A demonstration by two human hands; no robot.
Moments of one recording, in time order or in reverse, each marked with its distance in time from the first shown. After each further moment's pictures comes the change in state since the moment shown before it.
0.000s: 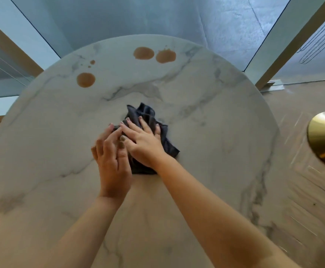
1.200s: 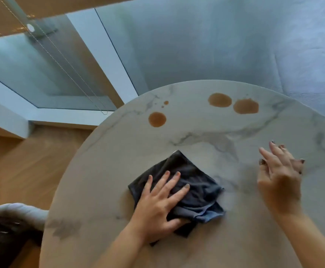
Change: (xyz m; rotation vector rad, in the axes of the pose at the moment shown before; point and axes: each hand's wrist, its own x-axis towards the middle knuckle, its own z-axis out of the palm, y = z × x) left_hand 0.034 -0.101 -0.013 0.595 -0.622 0.317; right_hand 0.043 0.105 -0.068 -0.179 0.789 0.058
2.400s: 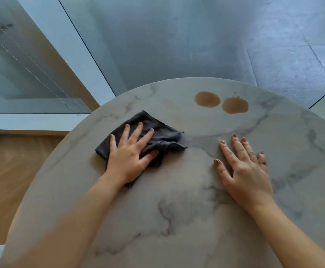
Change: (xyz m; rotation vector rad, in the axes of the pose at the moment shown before) left_hand 0.124 -0.105 -0.012 -0.049 0.002 -0.290; right_hand 0.015 -0.042 0.027 -0.261 -0.529 0.027
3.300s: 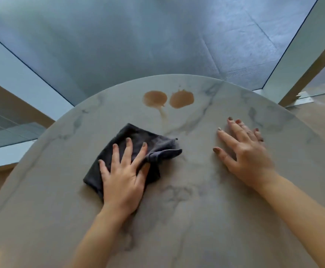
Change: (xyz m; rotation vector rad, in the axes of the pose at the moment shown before) left_hand -0.025 0.108 0.021 -0.027 0.017 0.035; right_hand -0.002 0.095 -0.032 0.009 0.133 0.016
